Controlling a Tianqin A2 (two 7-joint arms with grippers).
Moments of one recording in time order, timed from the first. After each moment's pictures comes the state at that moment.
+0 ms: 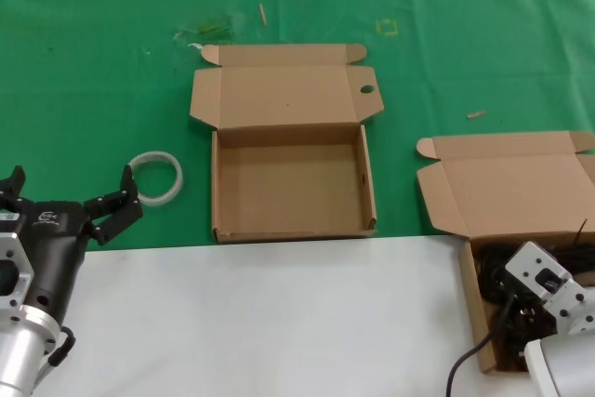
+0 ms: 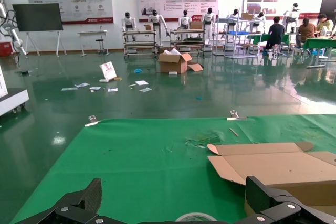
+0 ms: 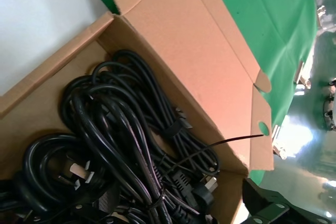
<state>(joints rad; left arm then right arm) 0.00 -0.30 1.60 -1.60 -1.80 0.00 0.00 0.16 0.16 -1.66 1.64 2.75 1.06 -2.05</state>
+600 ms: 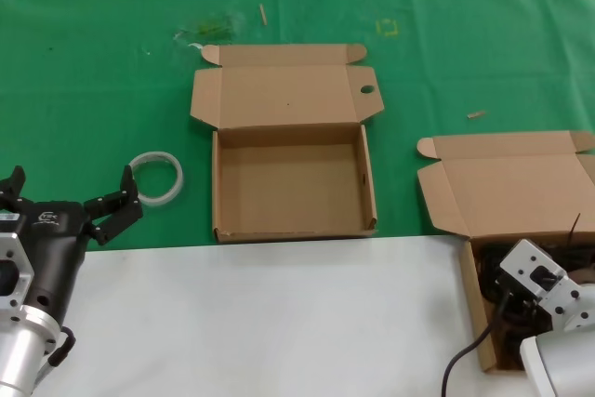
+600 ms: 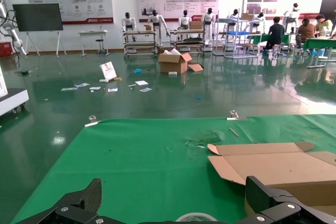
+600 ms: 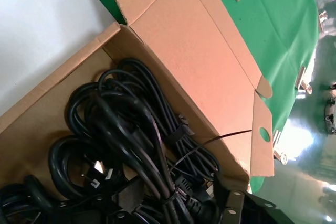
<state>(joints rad) 0.00 -0.30 1.60 -1.60 -1.80 0.00 0.00 0.17 0.16 -1.68 1.64 2.75 1.08 -2.06</state>
